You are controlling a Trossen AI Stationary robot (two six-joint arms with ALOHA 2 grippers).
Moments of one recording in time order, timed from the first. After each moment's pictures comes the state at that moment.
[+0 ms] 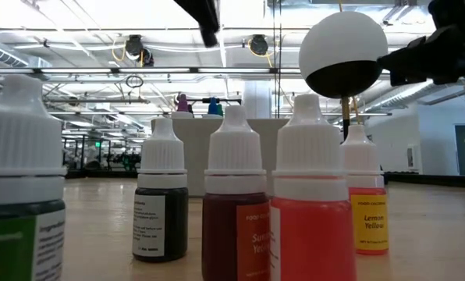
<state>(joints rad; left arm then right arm) -0.14 1.75 1.77 -1.08 -0.21 0.27 0.45 0.57 0.05 0.46 0.40 -0.14</state>
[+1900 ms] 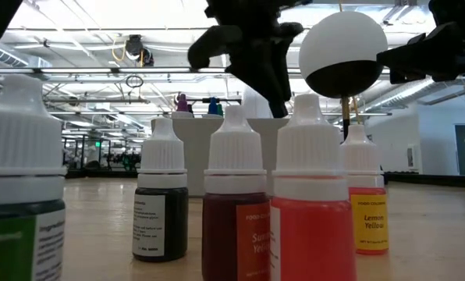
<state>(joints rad) -0.18 2.09 1.80 -0.76 -0.23 0.68 0.45 0.57 0.05 0.48 0.39 -0.14</state>
